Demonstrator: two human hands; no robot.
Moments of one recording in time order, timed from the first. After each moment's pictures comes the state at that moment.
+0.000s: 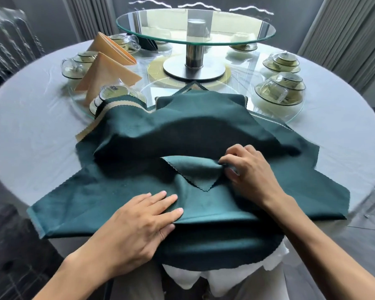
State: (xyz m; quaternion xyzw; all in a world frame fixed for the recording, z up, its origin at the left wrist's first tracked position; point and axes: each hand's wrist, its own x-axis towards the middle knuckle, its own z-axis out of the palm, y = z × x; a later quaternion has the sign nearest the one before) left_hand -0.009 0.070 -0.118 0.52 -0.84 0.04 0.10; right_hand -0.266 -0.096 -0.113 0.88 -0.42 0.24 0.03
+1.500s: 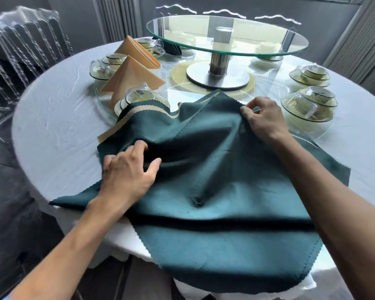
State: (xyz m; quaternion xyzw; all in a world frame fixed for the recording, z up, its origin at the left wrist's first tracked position) left_hand 0.037 -0.006 -0.081 0.81 -0.54 0.02 0.21; right_hand -0.203 -0.213 -0.030 0.75 -0.54 0.36 -0.15
